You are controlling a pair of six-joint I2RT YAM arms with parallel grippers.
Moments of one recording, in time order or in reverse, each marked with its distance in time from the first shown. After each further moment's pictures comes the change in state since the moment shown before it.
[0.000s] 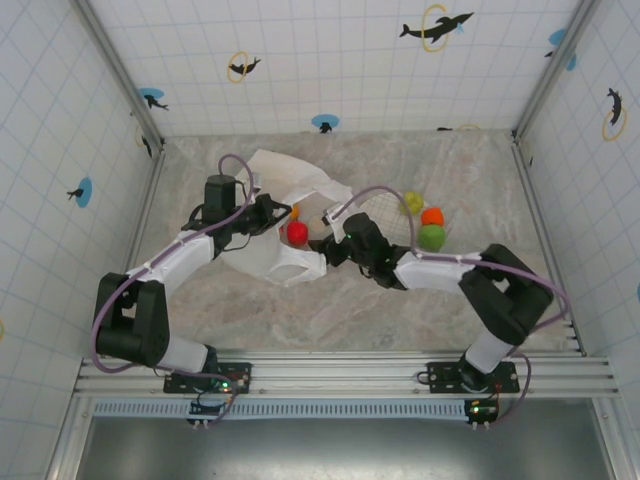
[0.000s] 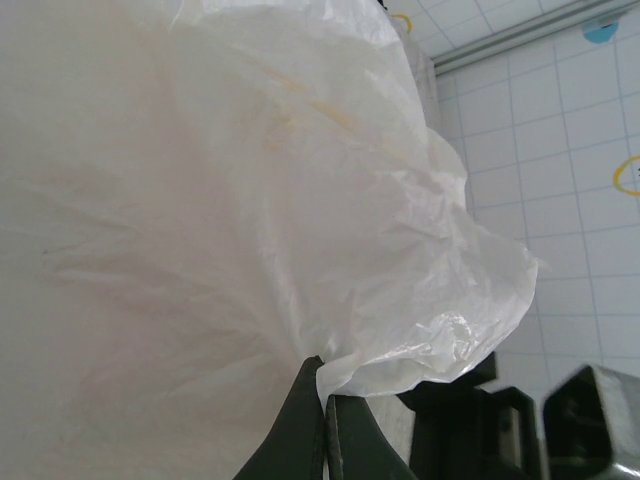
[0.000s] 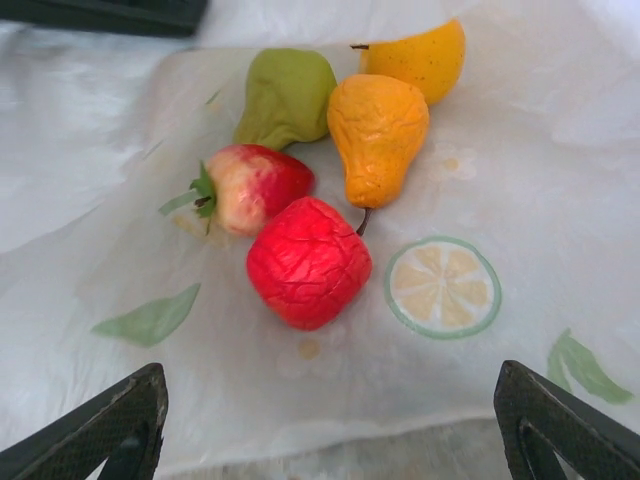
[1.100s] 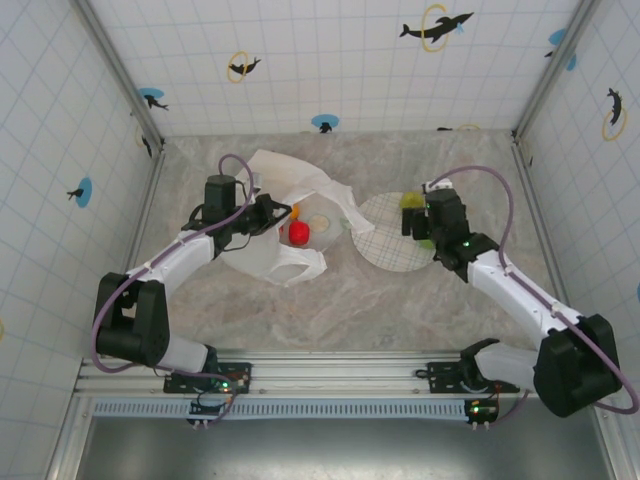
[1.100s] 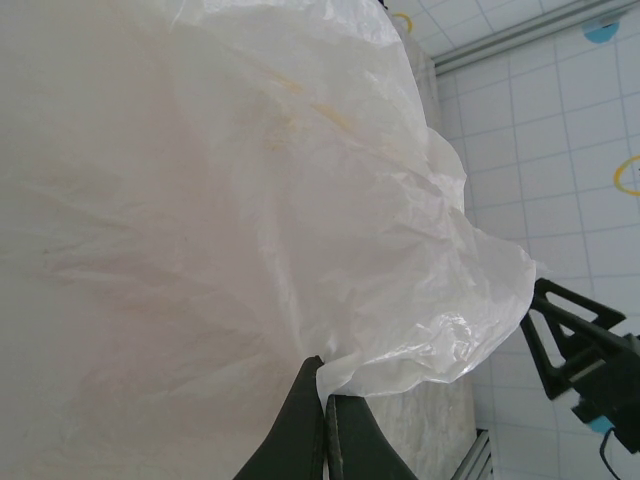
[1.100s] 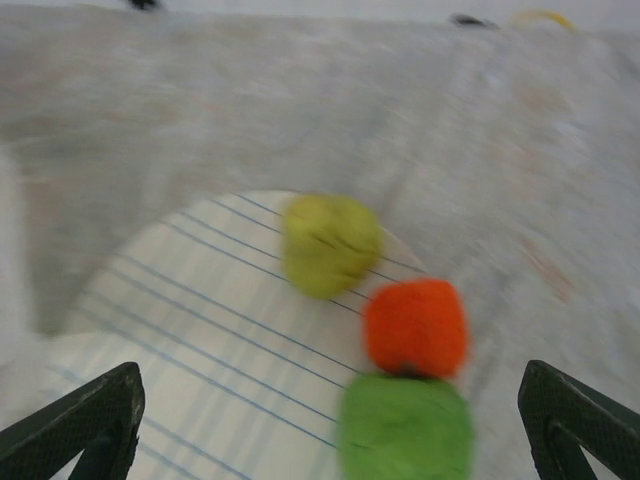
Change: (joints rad) left arm 0.000 0.002 0.000 0.000 0.000 0.000; right arm -0.435 -0.425 -0.022 -0.595 0.289 0.085
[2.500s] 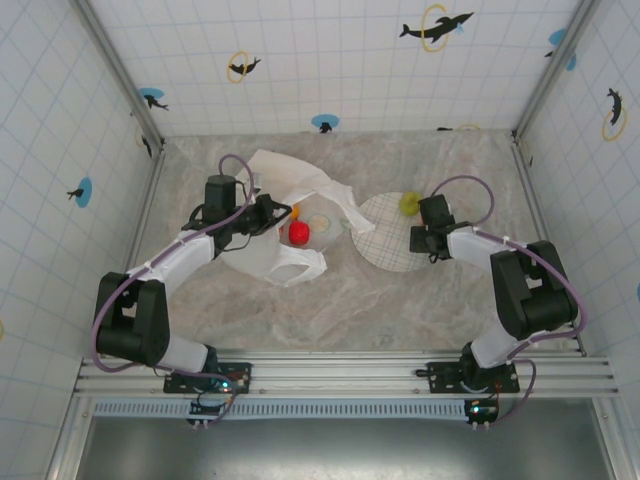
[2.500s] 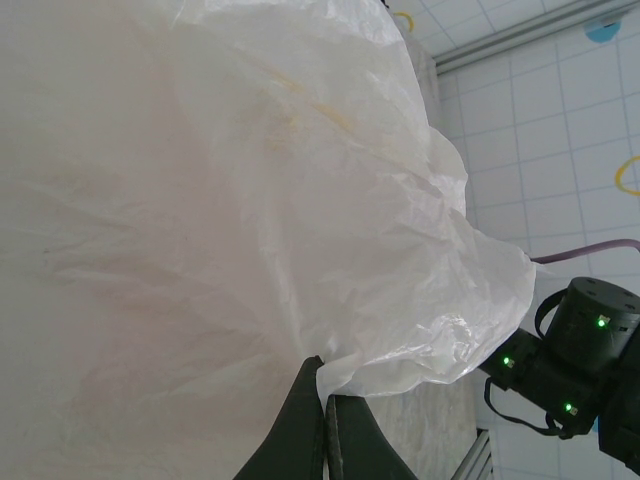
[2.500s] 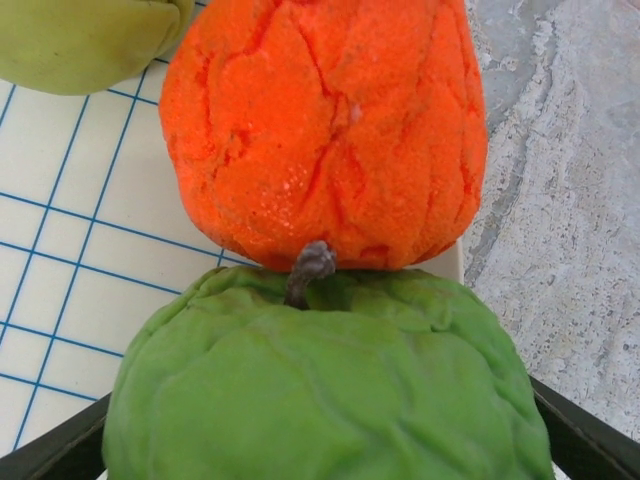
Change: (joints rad) left arm 0.000 0.002 0.000 0.000 0.000 0.000; right arm -0.117 0.412 0.017 0.000 -0.060 0.083
